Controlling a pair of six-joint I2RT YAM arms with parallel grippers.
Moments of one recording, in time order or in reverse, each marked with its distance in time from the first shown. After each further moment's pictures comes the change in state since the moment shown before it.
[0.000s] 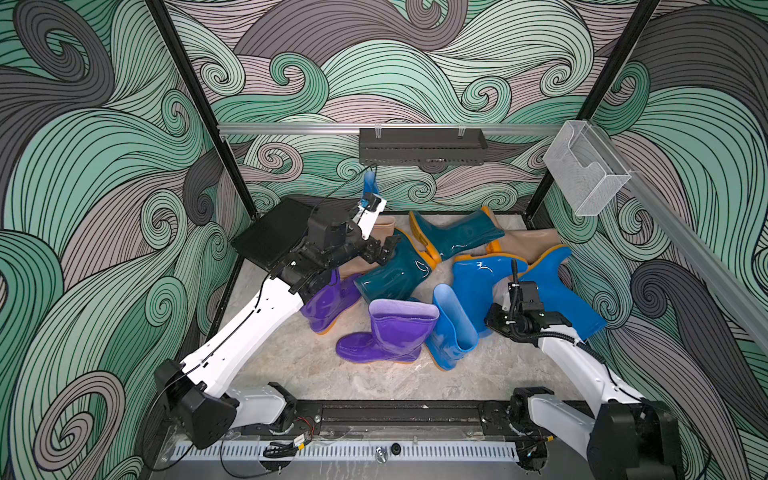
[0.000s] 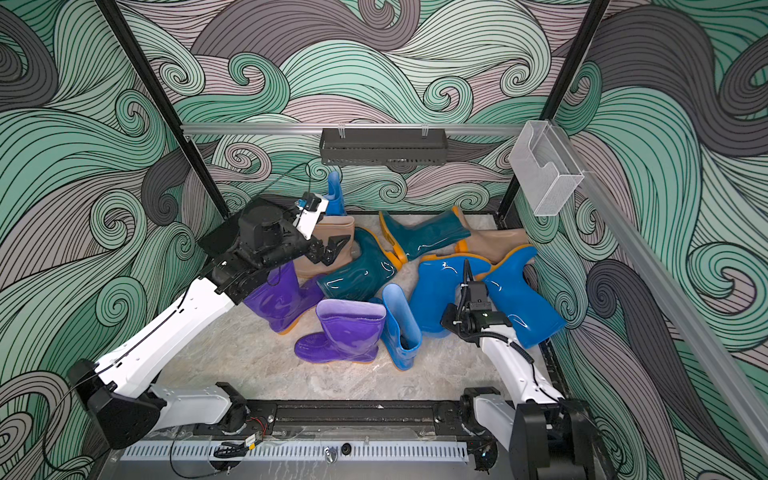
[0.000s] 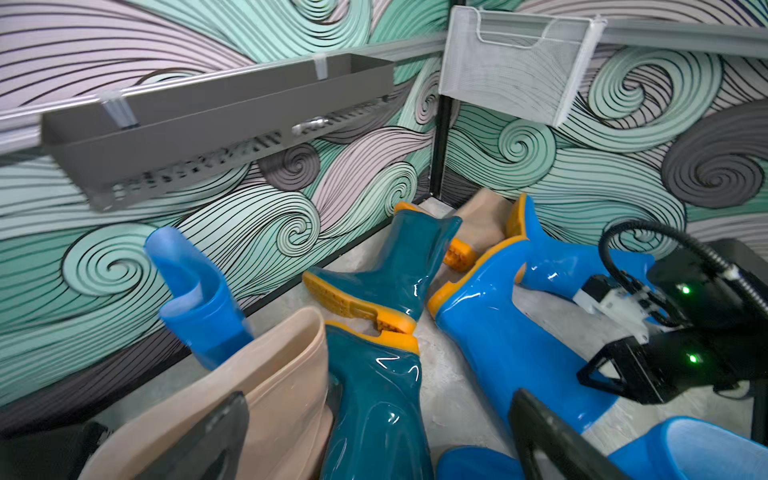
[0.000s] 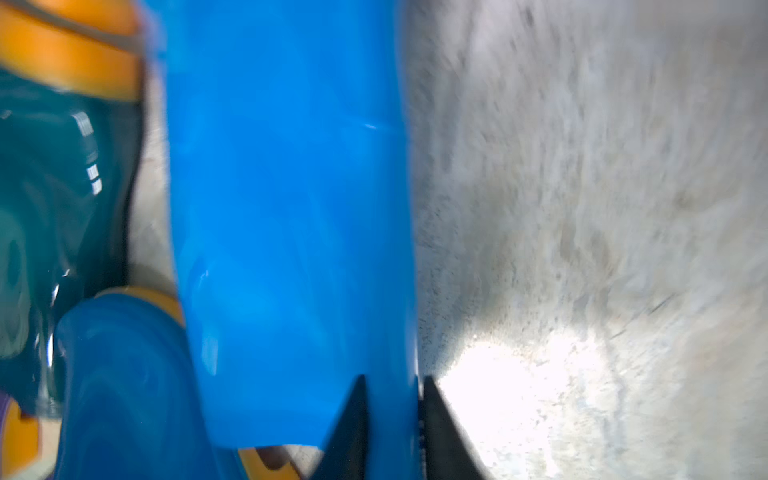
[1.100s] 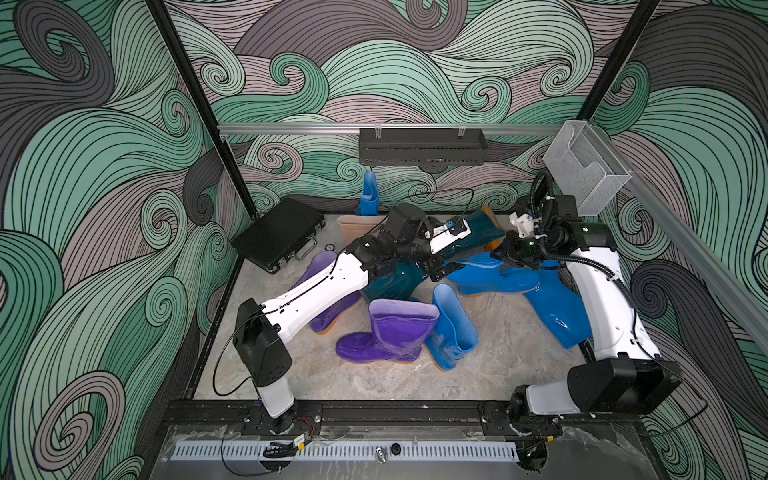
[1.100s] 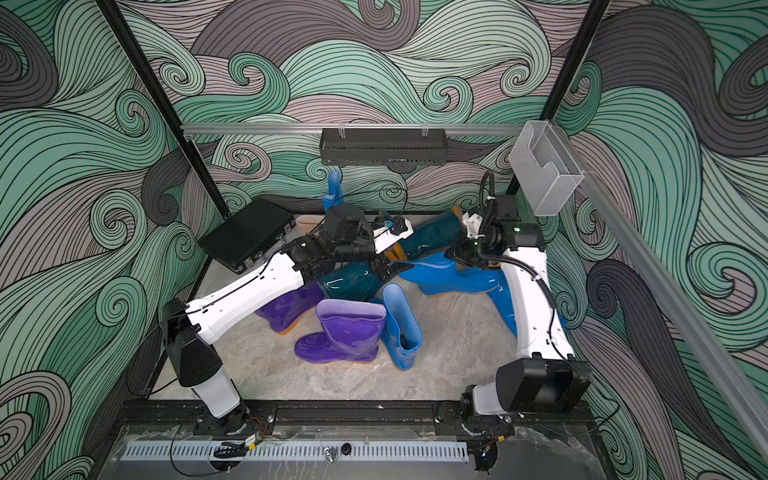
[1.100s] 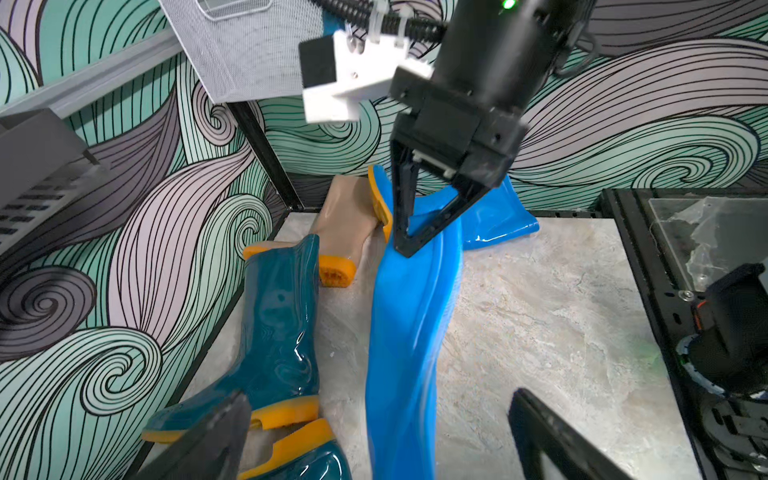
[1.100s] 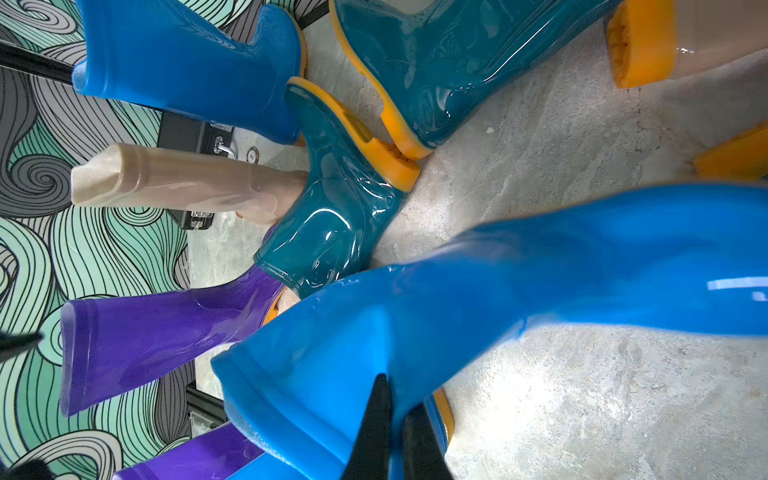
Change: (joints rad) left arm -0.174 0.397 0.296 -0.048 0.232 0.278; right arm -0.102 0.389 1.007 -0.620 -0.335 -0.262
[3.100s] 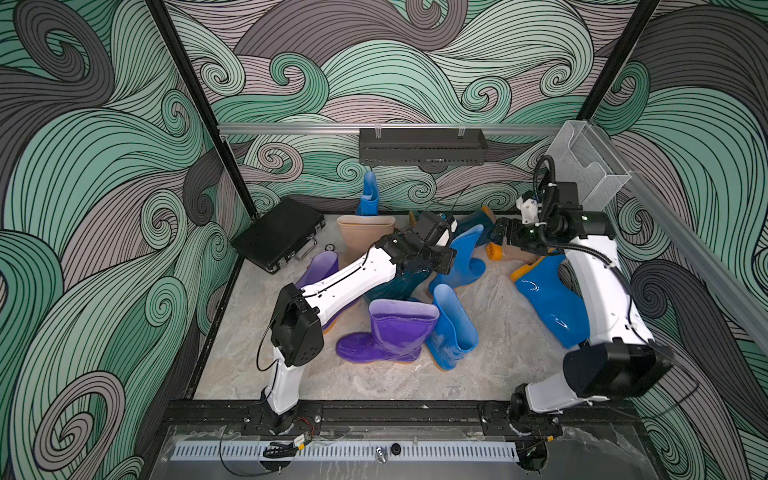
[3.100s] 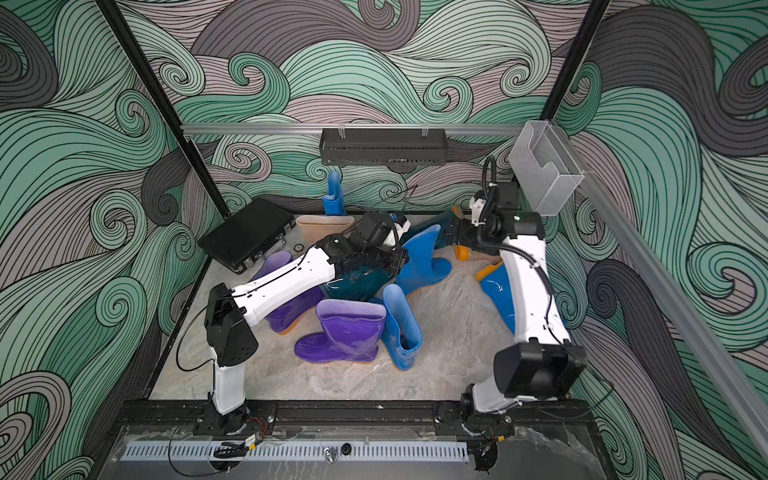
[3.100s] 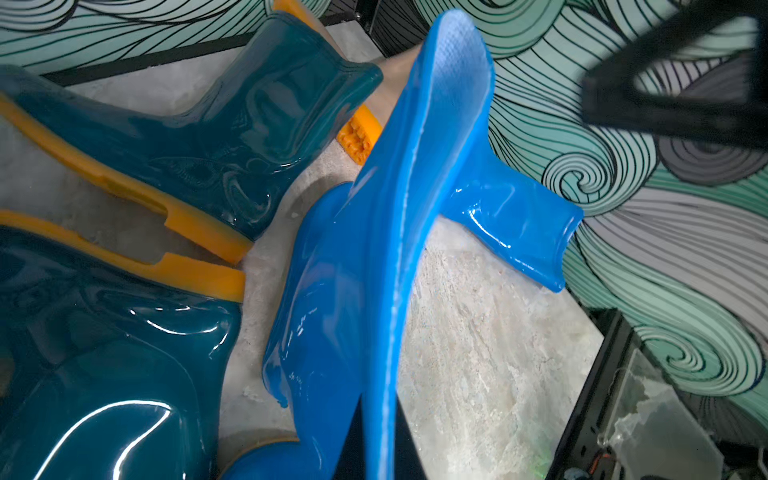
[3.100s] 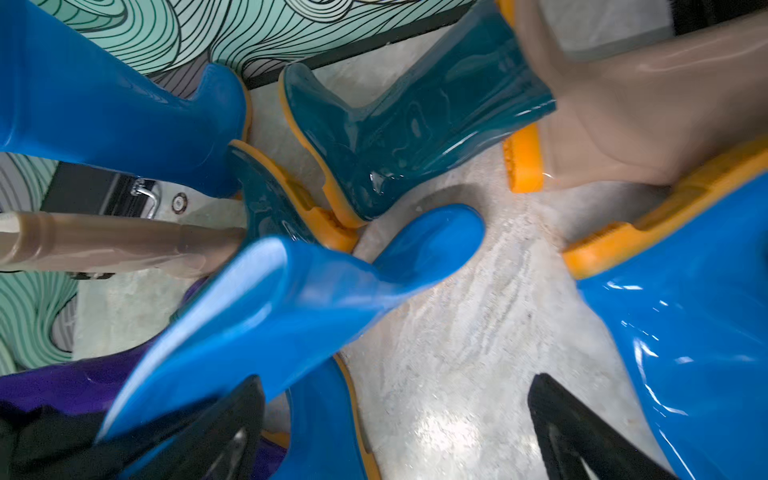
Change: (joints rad) left arm -0.072 0.234 0.200 -0.229 -0.257 -0.773; right arm -0.006 0.021 0.074 0.079 0.251 -0.101
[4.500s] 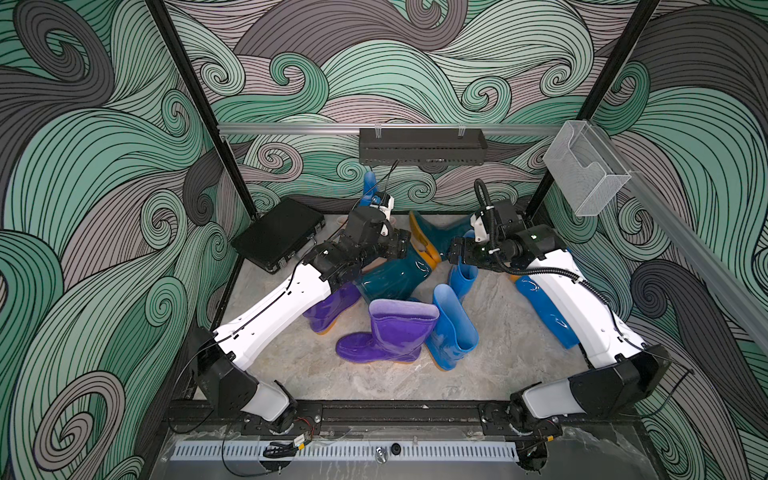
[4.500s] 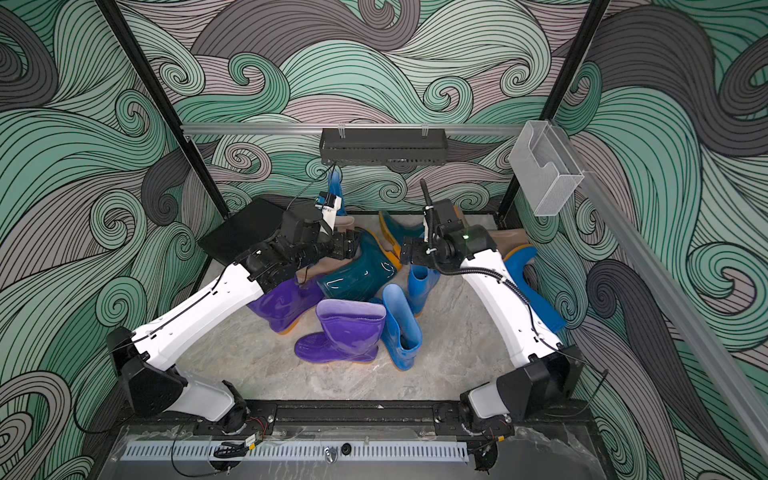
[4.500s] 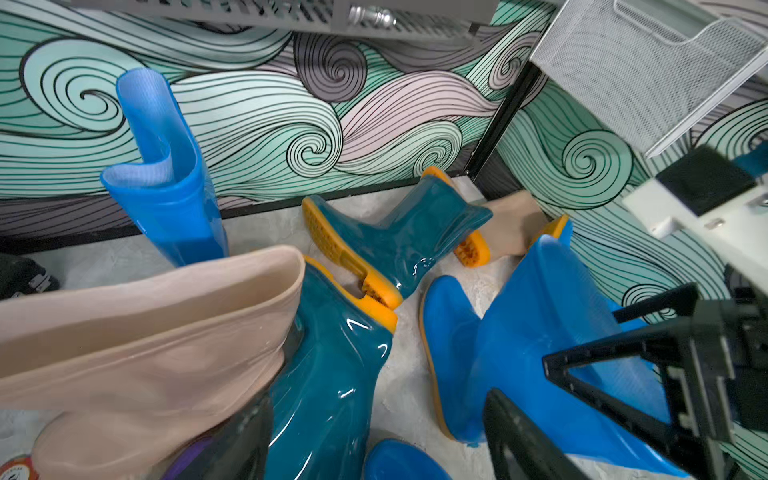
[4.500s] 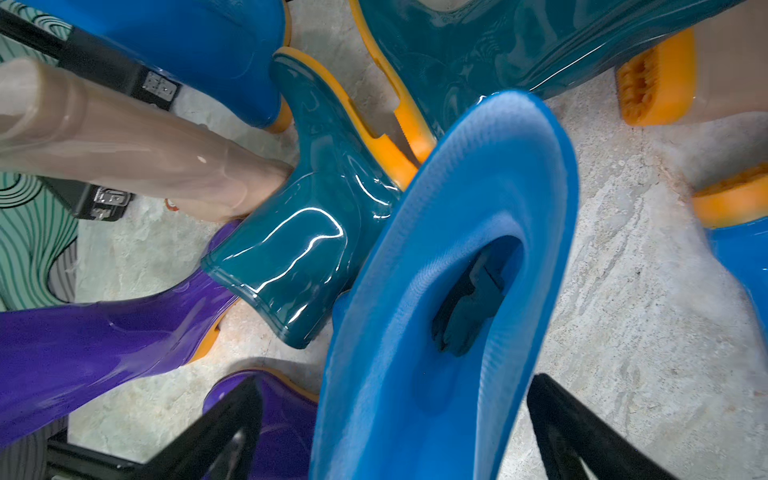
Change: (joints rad) left arm 0.162 -0.492 -0.415 0.140 -0.251 0.061; right arm 0.417 0.012 -0.100 0.040 0.192 0.288
